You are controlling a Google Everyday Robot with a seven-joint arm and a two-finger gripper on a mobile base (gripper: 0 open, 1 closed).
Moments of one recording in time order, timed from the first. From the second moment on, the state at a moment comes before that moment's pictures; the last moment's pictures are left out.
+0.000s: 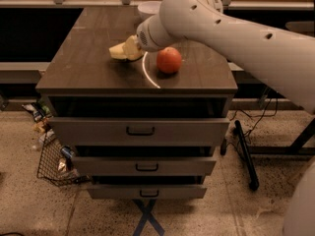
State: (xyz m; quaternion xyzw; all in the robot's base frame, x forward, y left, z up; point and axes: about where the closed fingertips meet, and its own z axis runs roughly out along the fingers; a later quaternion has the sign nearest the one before) arm 0.725 0.054 0.895 -0.29 0.84 0.17 0.42
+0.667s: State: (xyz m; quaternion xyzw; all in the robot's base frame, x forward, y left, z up) arm 0.728 0.054 0.881 -0.30 0.85 0.16 0.40
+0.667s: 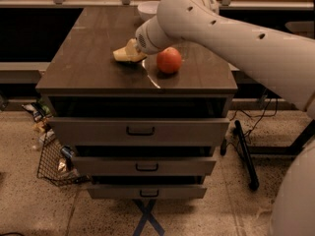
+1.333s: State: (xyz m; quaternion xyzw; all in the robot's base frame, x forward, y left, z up) arm 0.741 0.045 0.891 -0.29 0.85 0.14 0.41
